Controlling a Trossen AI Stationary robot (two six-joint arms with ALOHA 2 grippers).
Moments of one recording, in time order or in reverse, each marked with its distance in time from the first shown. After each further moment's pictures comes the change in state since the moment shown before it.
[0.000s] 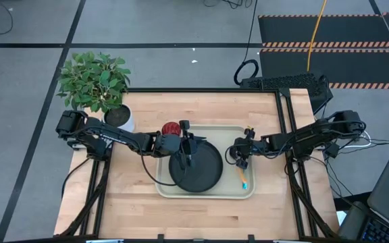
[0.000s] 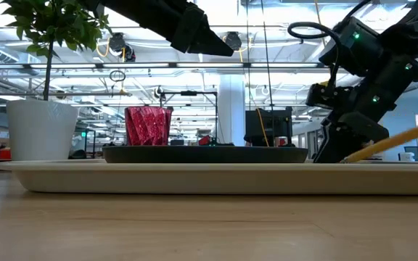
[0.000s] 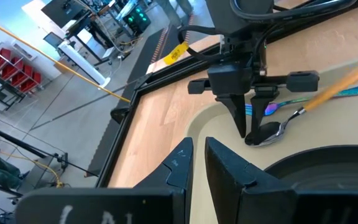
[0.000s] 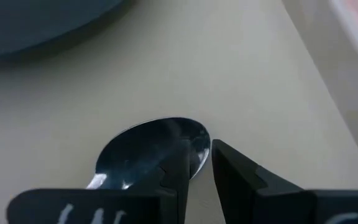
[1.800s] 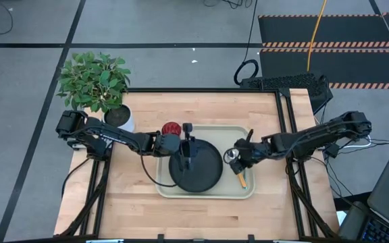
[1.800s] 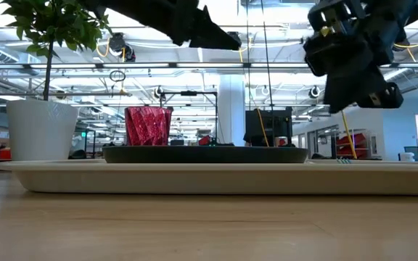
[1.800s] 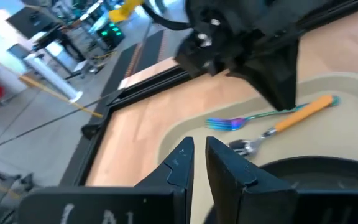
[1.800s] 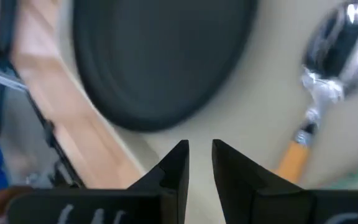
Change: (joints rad) left arm 0.000 0.000 0.000 0.015 0.140 -0.017; right arm 0.119 -0.119 0.312 -0.392 -0.362 0.987
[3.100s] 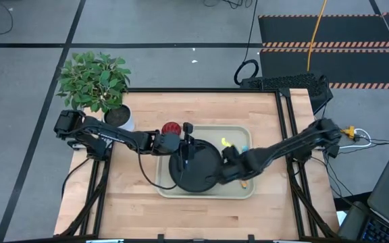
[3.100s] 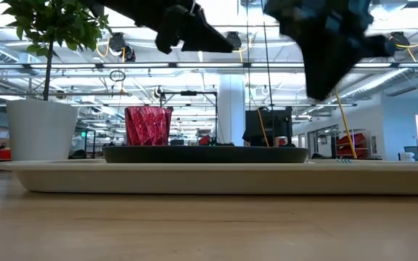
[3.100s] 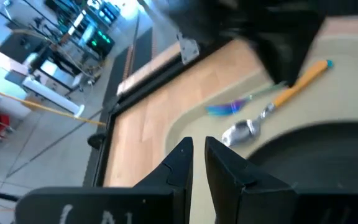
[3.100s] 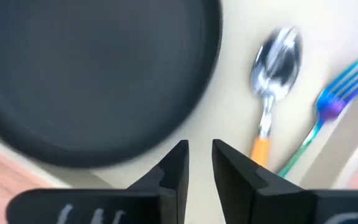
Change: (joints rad) left arm 0.008 -0.032 0.000 -0.070 0.031 0.174; right arm 0.176 0.444 0.615 -0.677 0.350 0.198
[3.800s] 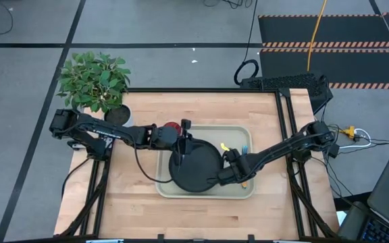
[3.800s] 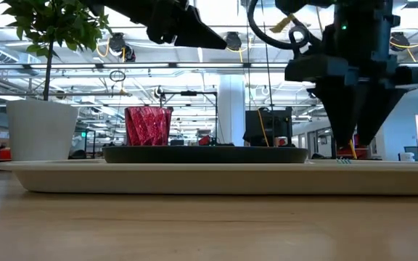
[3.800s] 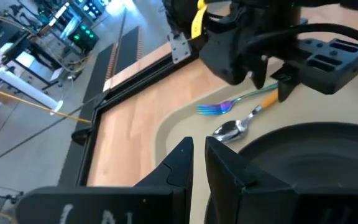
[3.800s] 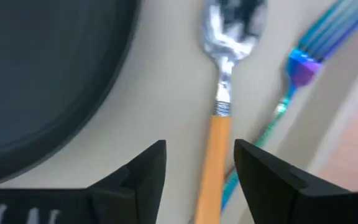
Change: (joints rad) left arm 0.048 -0.054 -0.001 -0.090 0.108 -0.066; right arm -0.007 0.096 -0.103 -0.015 -0.116 0.069
